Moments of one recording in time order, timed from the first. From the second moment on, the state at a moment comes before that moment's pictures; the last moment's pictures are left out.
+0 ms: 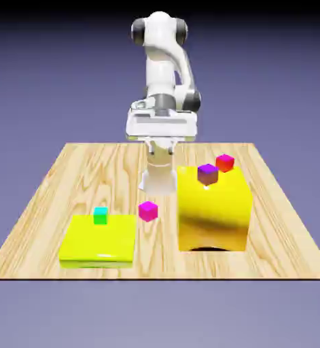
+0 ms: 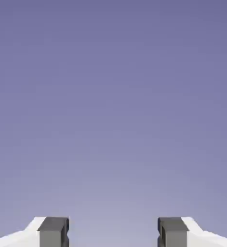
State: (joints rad) arm 0.01 -0.53 -0.04 -2.82 0.02 2.98 0.77
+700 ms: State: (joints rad) arm 0.01 0.04 -0.28 -2.95 0.46 2.56 0.89
